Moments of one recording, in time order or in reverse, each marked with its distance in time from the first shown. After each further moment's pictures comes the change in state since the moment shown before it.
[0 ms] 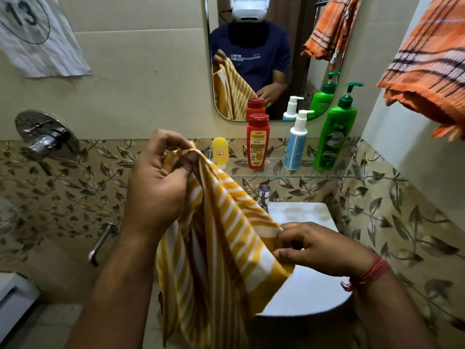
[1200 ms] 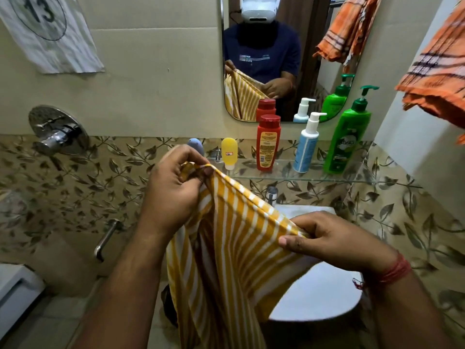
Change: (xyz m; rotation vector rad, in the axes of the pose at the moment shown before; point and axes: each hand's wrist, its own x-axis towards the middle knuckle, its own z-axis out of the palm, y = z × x) left_hand 0.000 -0.031 -0.005 0.154 -0.095 -0.093; right_hand 0.000 -0.041 -0.025 0.079 0.045 0.062
